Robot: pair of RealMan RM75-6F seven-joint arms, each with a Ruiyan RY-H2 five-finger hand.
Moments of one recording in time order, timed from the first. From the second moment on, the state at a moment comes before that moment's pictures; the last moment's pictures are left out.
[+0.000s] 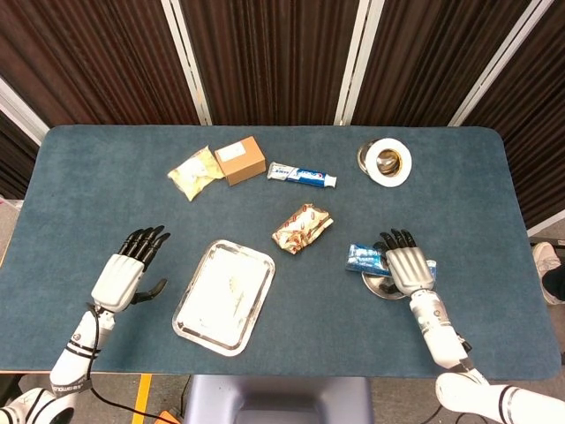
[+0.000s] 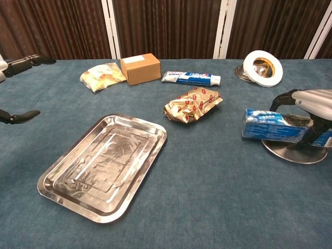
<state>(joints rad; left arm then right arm) -0.49 -1.42 0.01 -1.36 1.52 1.39 -0.06 0.49 -1.49 0.19 -1.49 -1.07 1.00 -0.50</state>
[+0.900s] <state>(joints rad) -0.44 -1.40 -0.02 -1.40 1.52 1.37 -0.01 0.46 -1.35 0.04 -1.83 -1.38 1.14 -0.45</state>
